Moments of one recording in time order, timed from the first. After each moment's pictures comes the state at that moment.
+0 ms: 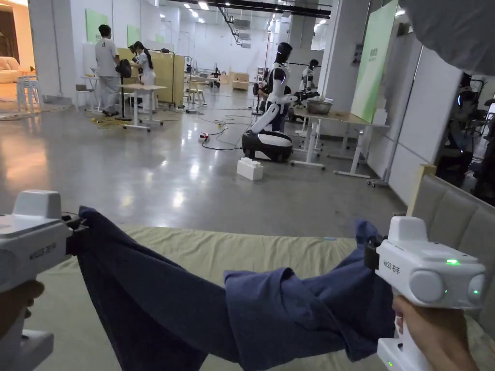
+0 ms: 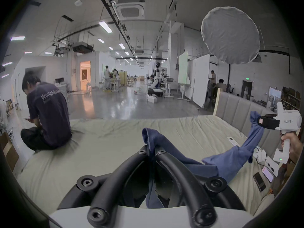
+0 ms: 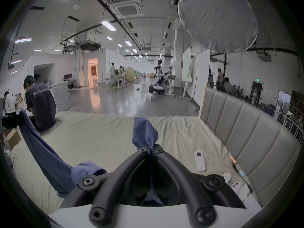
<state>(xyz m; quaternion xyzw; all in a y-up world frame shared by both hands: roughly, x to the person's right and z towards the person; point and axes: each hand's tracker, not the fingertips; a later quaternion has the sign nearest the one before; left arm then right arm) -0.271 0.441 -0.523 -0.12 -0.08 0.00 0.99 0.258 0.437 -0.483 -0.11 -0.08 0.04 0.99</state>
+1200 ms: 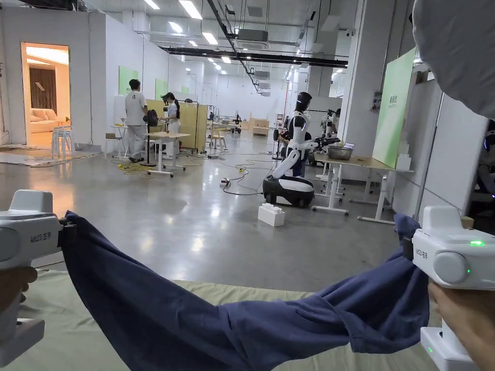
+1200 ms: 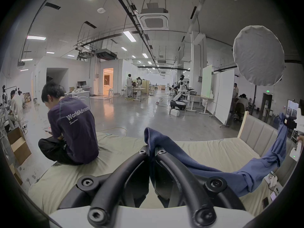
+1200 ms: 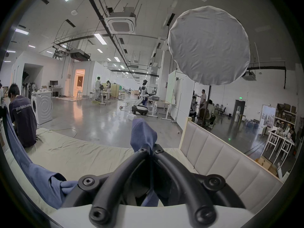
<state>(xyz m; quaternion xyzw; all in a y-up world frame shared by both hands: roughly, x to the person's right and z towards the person) -0.324 0.496 -0.628 -0.12 0.00 0.01 0.99 0.265 0.520 -0.583 -0.07 -0.14 0.10 0.98</state>
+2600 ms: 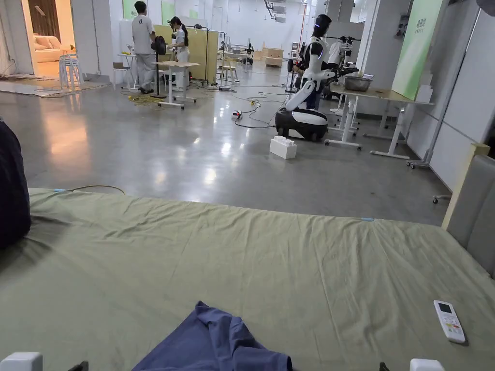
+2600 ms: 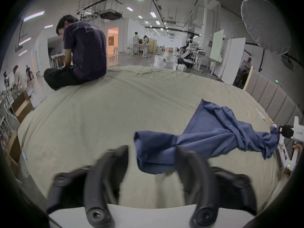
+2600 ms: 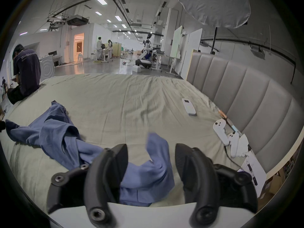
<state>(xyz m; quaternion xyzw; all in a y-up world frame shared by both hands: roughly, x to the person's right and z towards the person) -0.323 0.213 -0.409 -0.22 0.01 0.00 0.97 0.208 0.220 -0.392 -0.19 -0.13 0.11 0.97</state>
